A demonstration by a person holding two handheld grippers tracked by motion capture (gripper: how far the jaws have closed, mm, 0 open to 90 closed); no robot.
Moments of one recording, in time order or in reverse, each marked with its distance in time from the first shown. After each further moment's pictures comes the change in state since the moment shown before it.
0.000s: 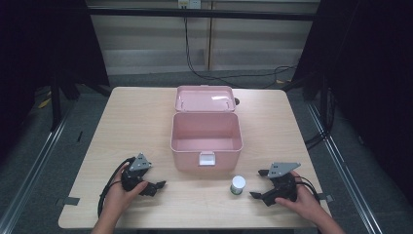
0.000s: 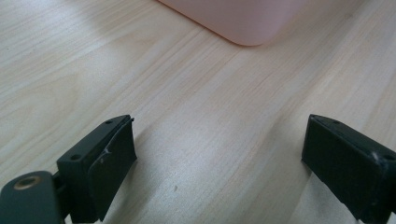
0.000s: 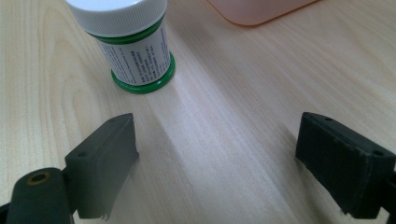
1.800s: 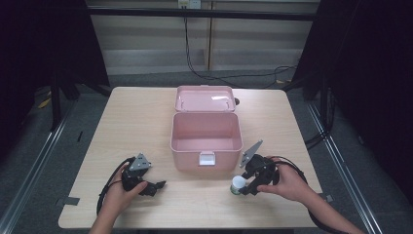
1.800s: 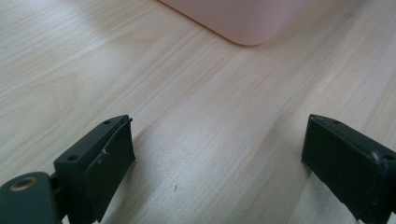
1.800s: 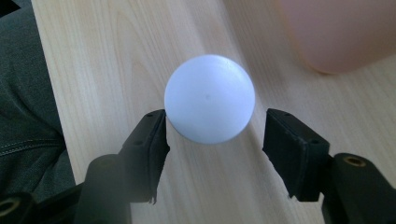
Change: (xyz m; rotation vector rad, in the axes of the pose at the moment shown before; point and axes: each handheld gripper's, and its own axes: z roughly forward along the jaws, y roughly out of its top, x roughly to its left) left arm 0.000 0.000 0.000 0.001 -0.003 -0.005; right arm 0.018 0.103 0.013 0.427 0.183 -0.074
